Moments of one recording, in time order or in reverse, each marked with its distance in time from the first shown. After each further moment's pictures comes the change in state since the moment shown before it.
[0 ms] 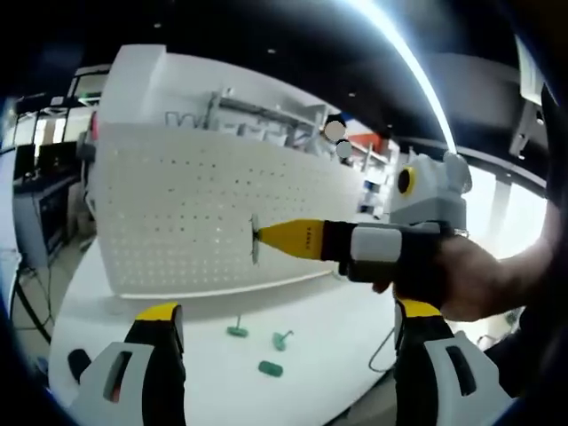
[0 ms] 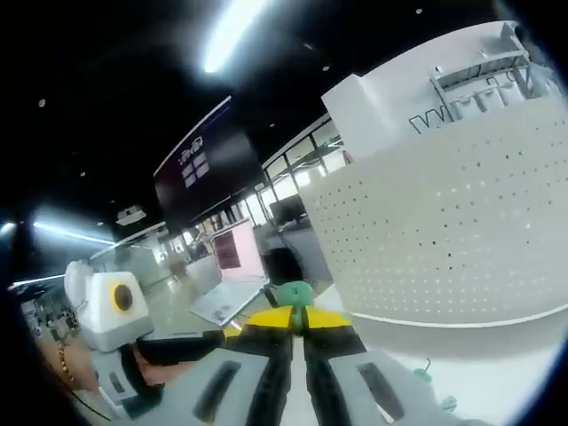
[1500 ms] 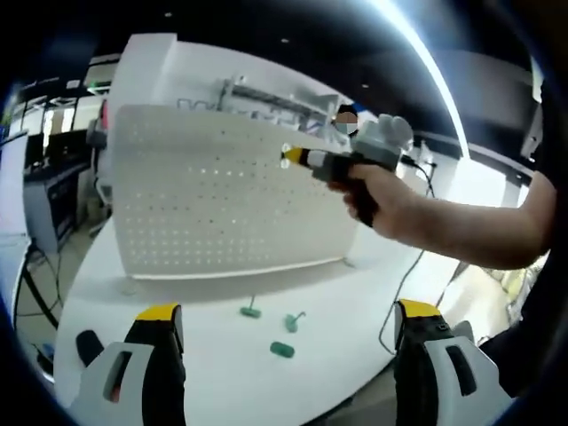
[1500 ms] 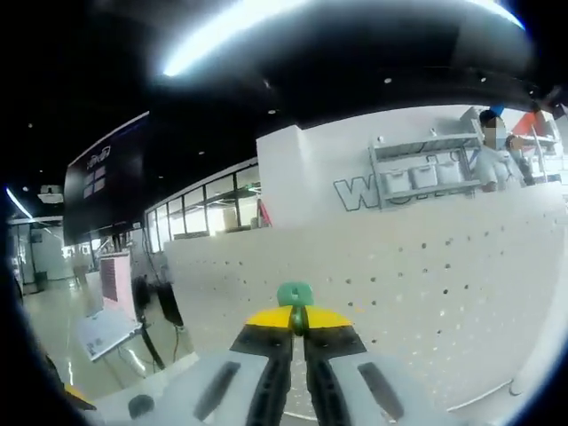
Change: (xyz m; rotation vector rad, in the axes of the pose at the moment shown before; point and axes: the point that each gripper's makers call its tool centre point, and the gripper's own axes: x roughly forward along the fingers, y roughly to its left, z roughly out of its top) left arm -0.013 0.024 -0.017 -0.030 0.055 0.054; right arm 0.025 -0.171 0.119 -0.198 -0.251 -0.495
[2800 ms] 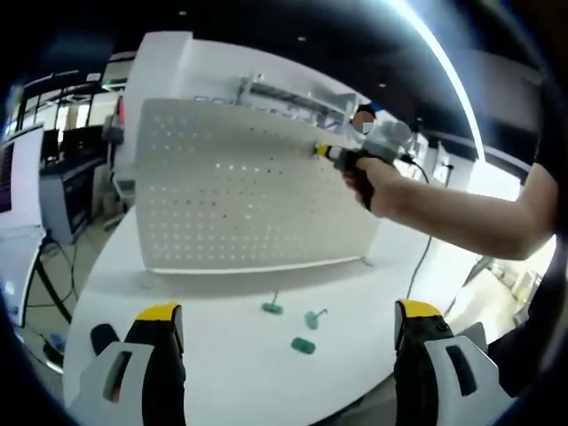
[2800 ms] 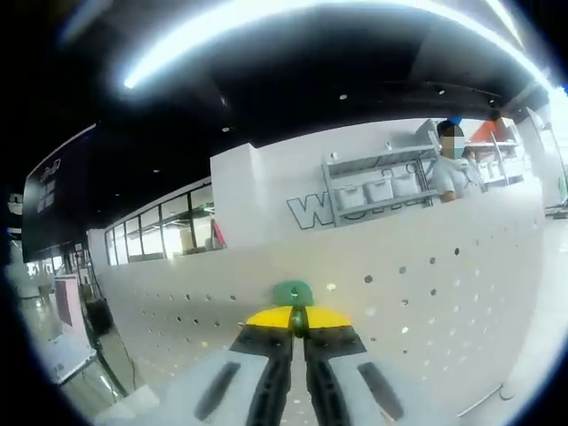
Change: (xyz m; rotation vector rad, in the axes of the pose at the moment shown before) left arm -0.006 0.024 -0.004 -0.028 0.010 0.072; right arm 0.034 -0.061 0.008 0.019 -0.088 -0.193
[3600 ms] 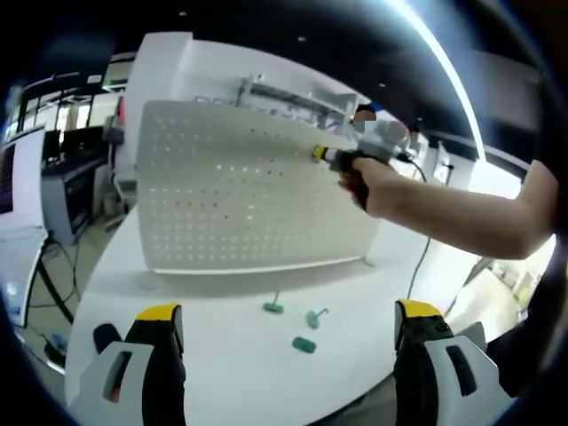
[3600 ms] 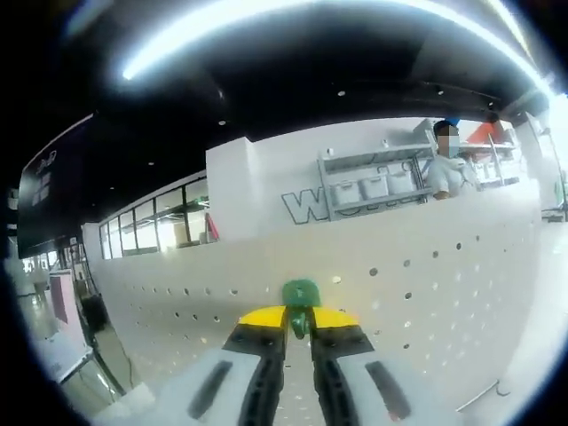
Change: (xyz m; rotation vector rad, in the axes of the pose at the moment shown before) left arm -0.006 0.002 0.000 0.001 -0.001 0.008; right arm -0.004 0.009 -0.003 -0.002 0.036 -0.021
